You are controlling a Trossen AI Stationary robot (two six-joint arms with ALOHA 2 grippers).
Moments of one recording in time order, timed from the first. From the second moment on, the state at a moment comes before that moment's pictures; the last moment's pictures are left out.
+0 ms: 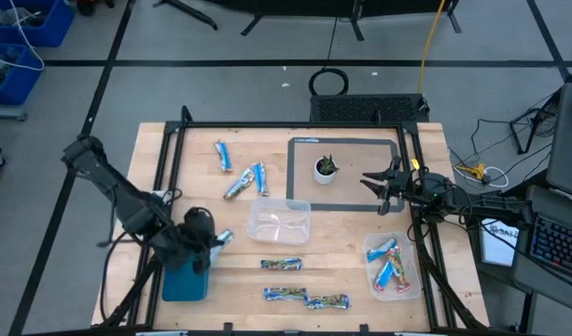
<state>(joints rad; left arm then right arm) -0.76 1.13 0.89 -0.74 -0.52 -1.05 -0.14 0.07 0.02 0.08 0.18 -0.09</state>
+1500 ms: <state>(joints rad) -0.88 1.32 0.89 -0.98 -0.08 -1.97 -0.14 0.07 0.02 0.08 0.18 -0.09</state>
